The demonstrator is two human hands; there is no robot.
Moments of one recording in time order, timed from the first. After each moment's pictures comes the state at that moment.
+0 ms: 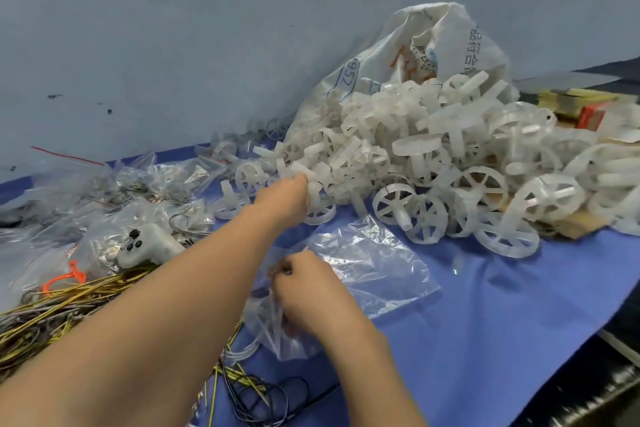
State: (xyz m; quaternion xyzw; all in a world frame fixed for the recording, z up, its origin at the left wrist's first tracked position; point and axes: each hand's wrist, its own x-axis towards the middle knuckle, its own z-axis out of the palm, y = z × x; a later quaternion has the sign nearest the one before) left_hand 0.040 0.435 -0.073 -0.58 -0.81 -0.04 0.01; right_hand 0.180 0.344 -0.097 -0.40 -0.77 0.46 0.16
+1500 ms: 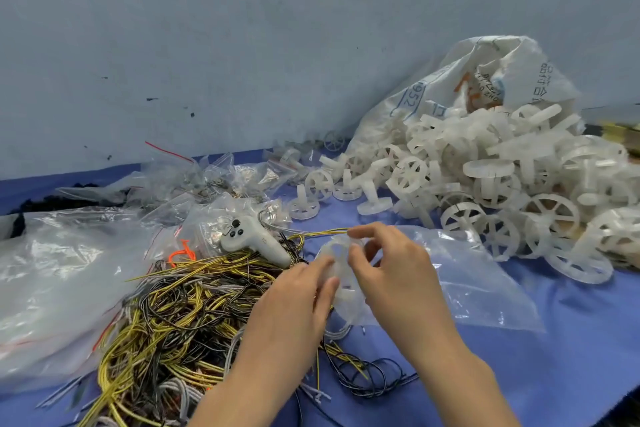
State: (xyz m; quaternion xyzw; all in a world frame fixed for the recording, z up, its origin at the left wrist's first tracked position) left_hand 0.069 0.200 -0.082 -0.58 -0.74 -0.33 0.07; right_hand 0.183 0.293 -0.063 -0.36 -0.78 0.29 0.41
